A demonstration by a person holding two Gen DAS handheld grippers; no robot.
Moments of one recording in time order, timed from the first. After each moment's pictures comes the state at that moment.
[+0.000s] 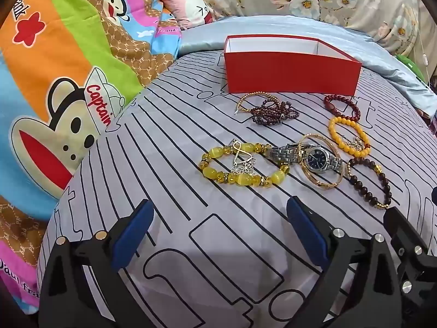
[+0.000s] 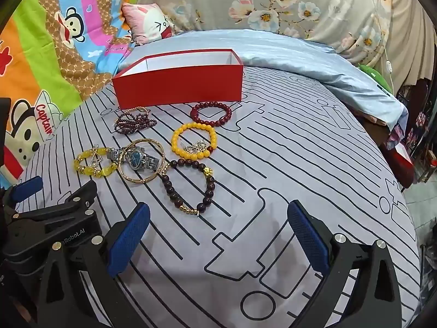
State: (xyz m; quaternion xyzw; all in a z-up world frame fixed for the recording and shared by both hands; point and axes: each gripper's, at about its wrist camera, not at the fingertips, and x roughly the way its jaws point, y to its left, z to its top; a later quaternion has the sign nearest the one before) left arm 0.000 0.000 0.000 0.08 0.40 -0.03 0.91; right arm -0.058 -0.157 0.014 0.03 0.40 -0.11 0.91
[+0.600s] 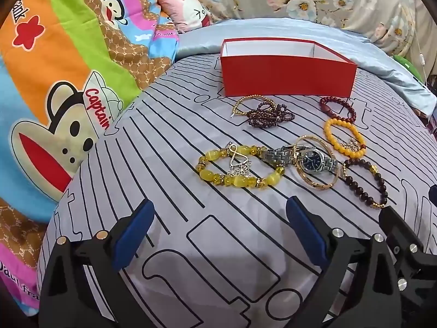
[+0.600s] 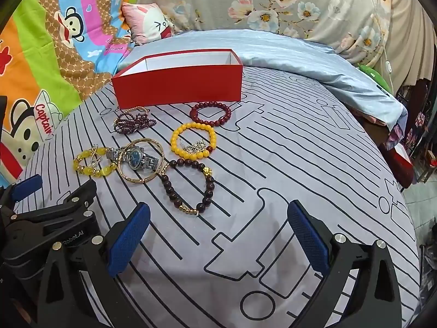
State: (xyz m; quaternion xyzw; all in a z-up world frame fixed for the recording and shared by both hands) left arm 0.000 0.006 0.008 0.07 0.39 -0.04 0.92; right arm -0.057 -0.155 0.014 0.03 0.39 -0.11 0.91
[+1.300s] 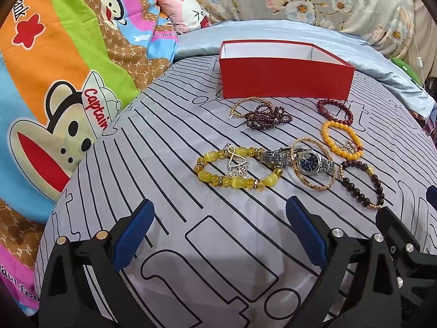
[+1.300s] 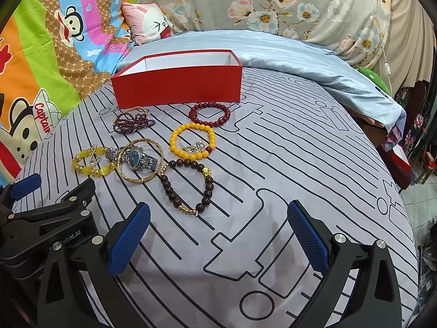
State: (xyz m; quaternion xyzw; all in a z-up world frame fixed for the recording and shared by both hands) left arm -0.002 0.003 0.005 0.07 0.39 -0.05 0.92; right arm -0.058 -0.156 0.015 0.03 0.39 -0.12 0.91
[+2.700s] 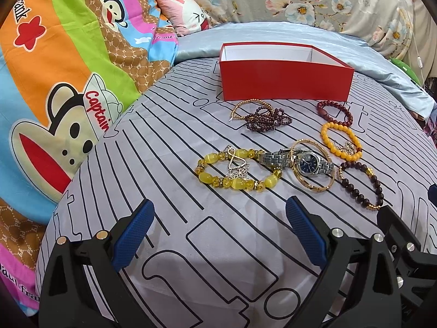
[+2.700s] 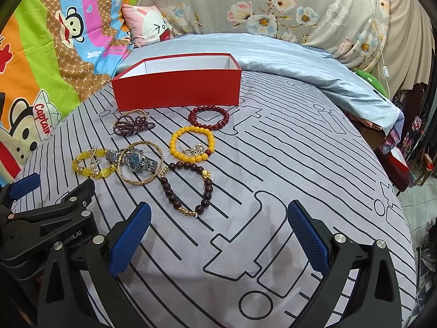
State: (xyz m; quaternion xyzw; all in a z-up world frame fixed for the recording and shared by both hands) left arm -0.006 0.001 0.006 0.07 0.38 -0.04 0.92; right arm -0.059 -0.153 0.015 0.02 0.39 -0.12 0.91
